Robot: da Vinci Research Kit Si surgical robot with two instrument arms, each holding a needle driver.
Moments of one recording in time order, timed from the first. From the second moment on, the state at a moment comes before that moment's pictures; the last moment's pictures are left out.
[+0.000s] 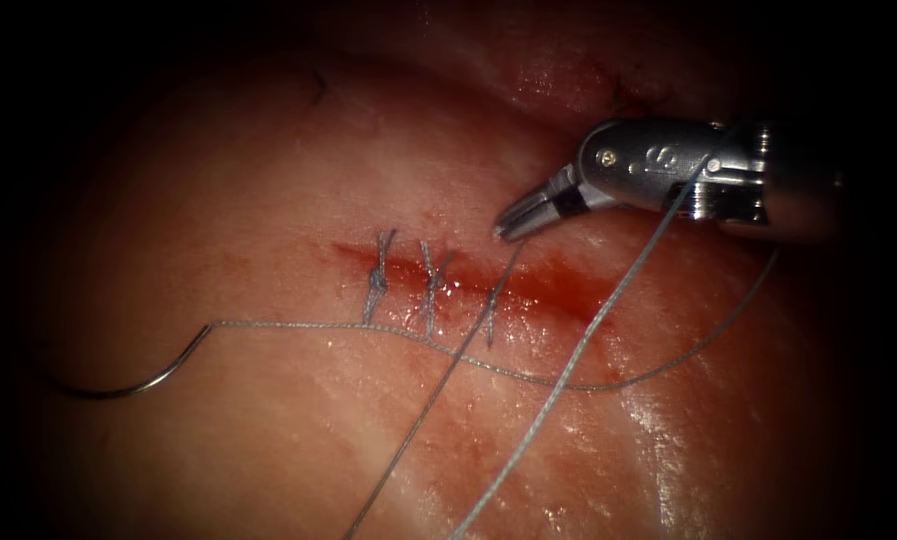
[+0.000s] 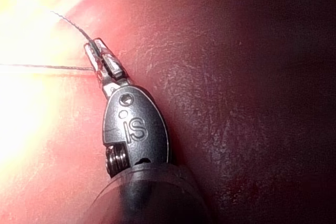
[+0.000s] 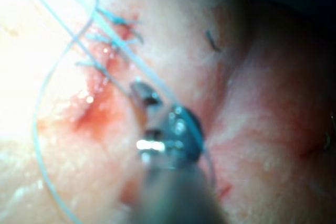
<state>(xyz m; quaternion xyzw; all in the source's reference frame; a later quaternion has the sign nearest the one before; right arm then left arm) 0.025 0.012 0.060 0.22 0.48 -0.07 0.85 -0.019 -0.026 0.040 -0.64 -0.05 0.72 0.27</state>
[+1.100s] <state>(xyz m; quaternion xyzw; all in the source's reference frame) 0.020 0.011 0.058 0.13 0.49 0.02 0.86 -0.022 -0.020 0.036 -0.65 -0.03 0.72 0.25</state>
